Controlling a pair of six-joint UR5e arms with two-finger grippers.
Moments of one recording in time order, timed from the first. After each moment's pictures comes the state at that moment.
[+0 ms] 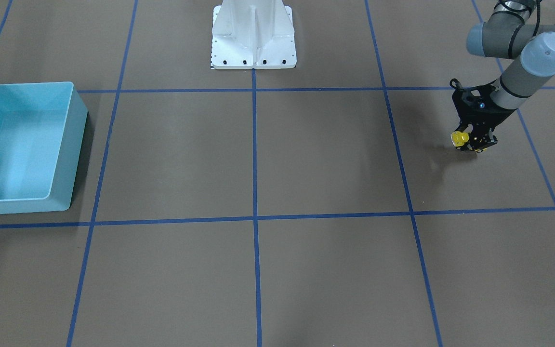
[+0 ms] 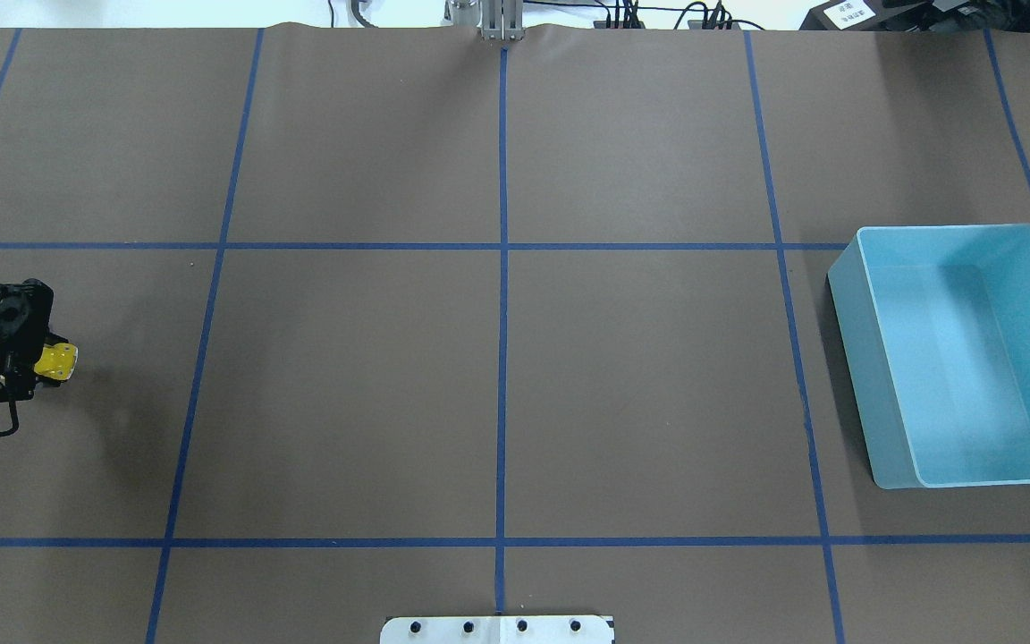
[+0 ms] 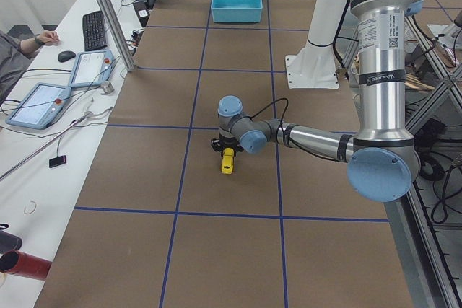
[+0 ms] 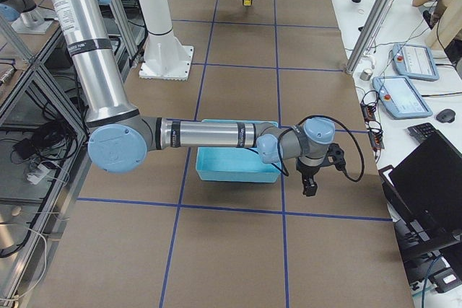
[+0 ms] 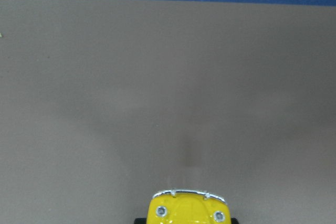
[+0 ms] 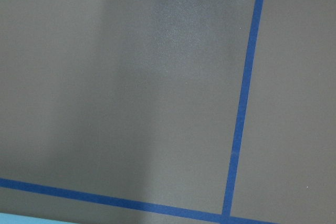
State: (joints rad) left arm -0.87 -1.47 -1.75 -2.15 -2.13 0.62; right arm 1.42 -1.30 1.29 -1.31 2.29 0.12
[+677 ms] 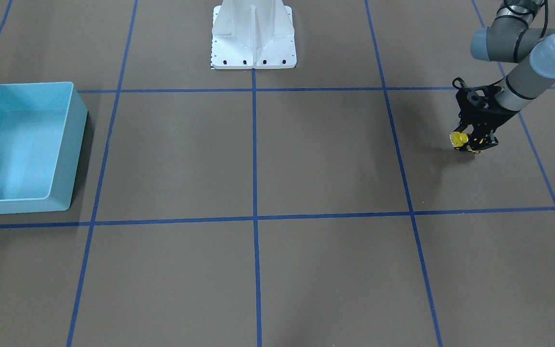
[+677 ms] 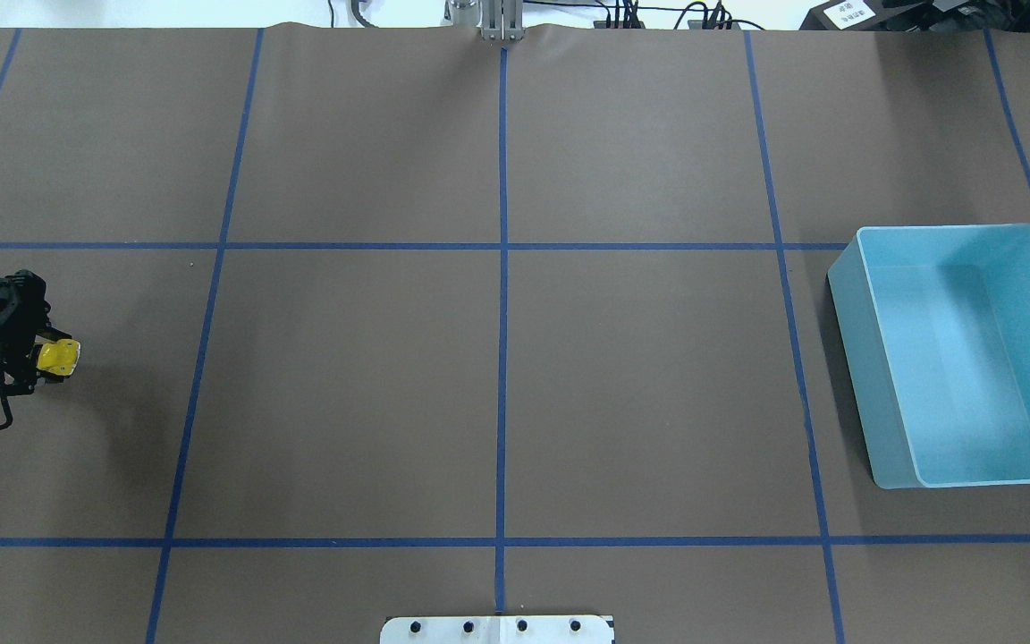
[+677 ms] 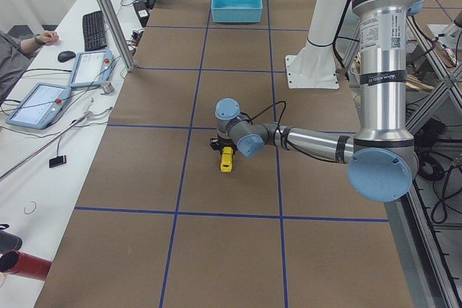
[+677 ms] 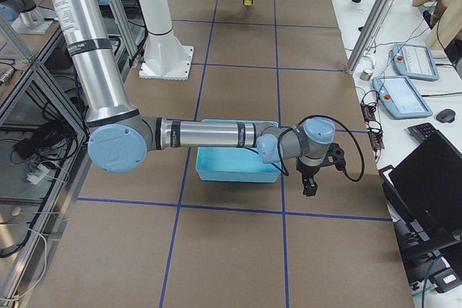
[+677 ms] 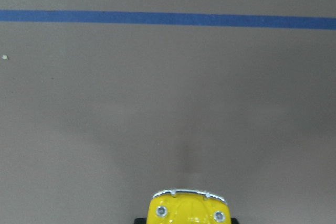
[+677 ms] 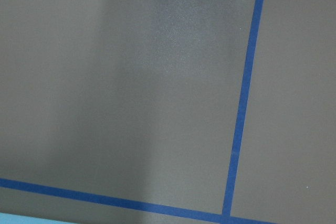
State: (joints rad) left arm -0.90 -1.48 -1.71 -2.21 -2.20 0.61; right arm 1.42 -1.30 1.29 -1.31 2.29 0.12
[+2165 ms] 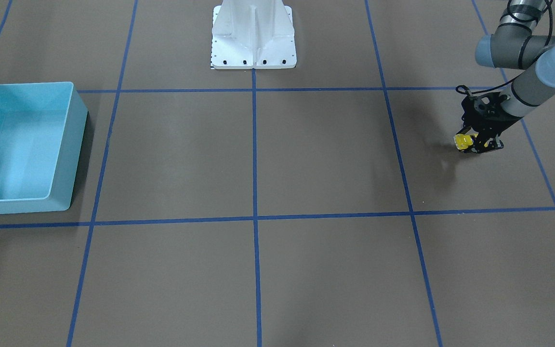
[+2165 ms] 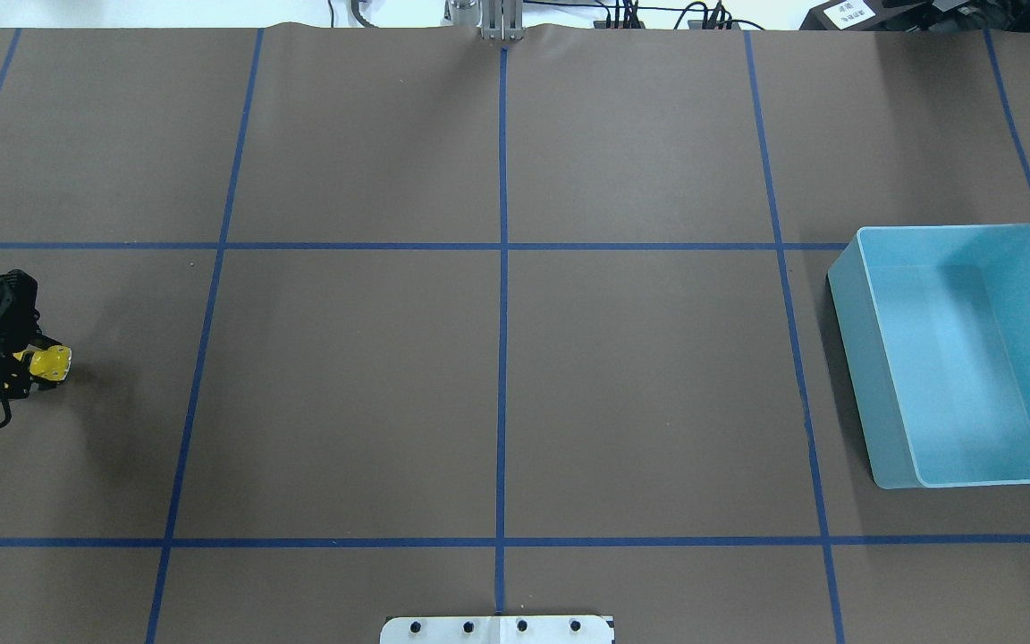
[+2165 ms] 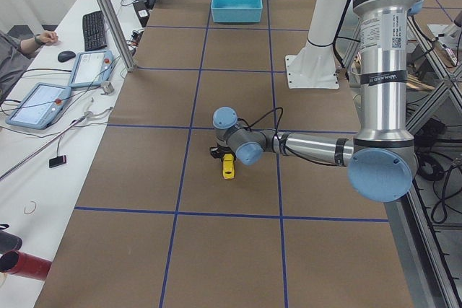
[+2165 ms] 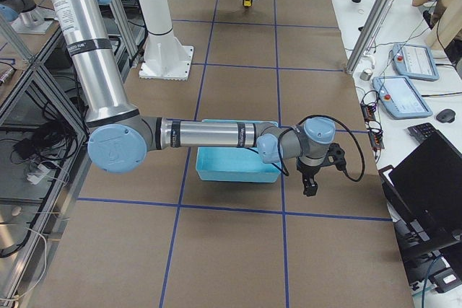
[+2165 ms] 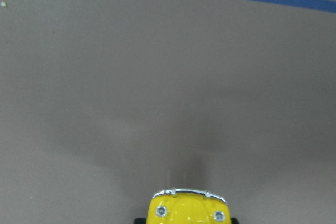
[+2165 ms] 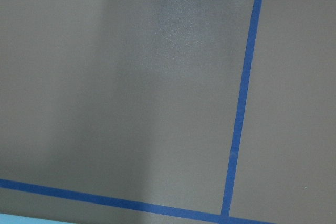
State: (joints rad) left arm -0.91 -1.49 -1.65 -2.23 -2.23 0.55; right arm 1.42 -1.30 1.29 -1.31 2.29 0.13
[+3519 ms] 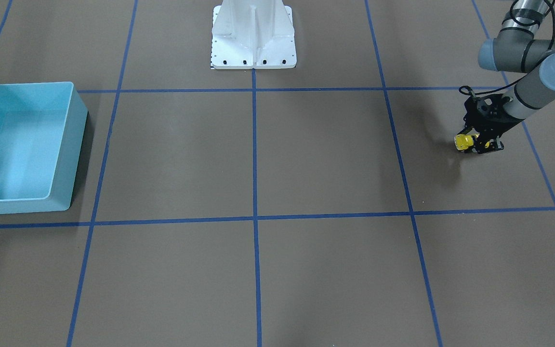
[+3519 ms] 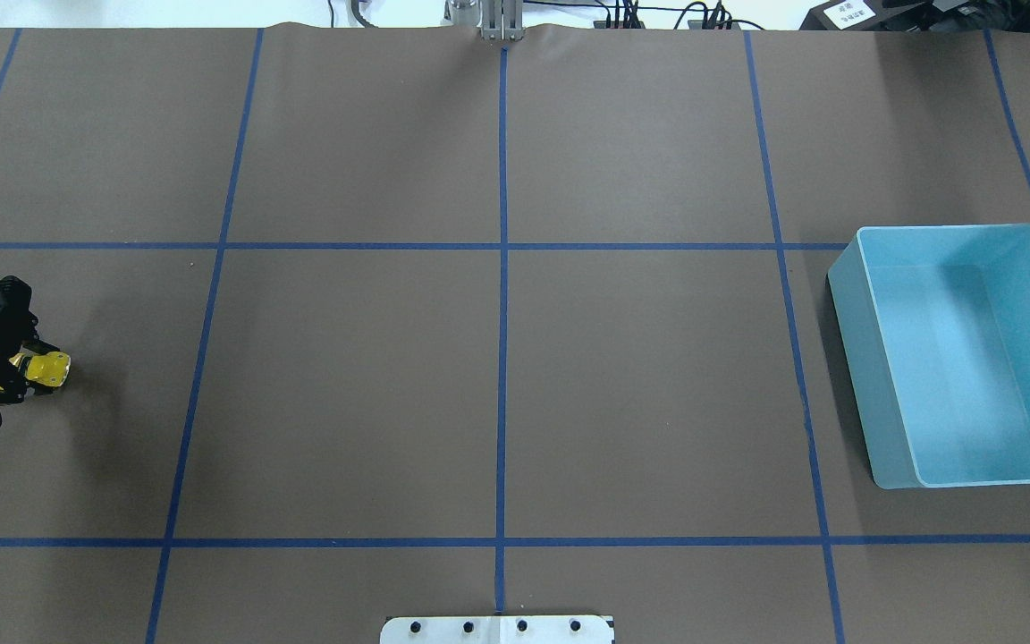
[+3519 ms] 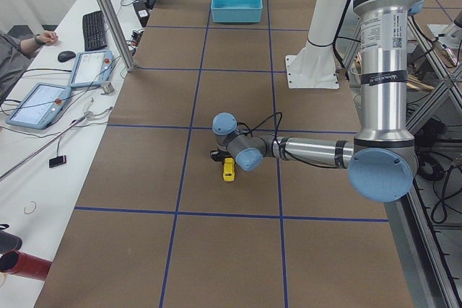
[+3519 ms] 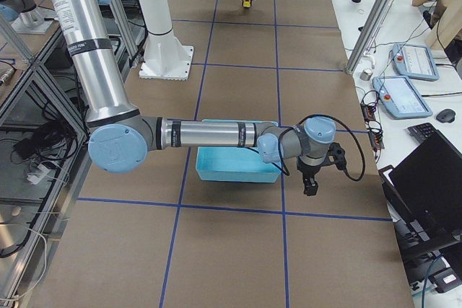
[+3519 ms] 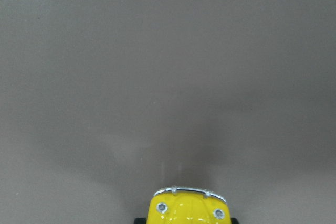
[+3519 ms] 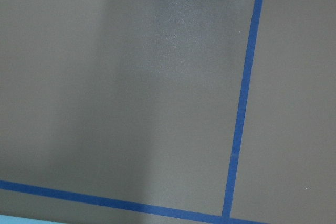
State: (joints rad) left arm -0.92 -1.48 -1.60 -2.28 -2.26 0.57; right arm 1.42 -1.29 1.29 -1.31 2.29 0.13
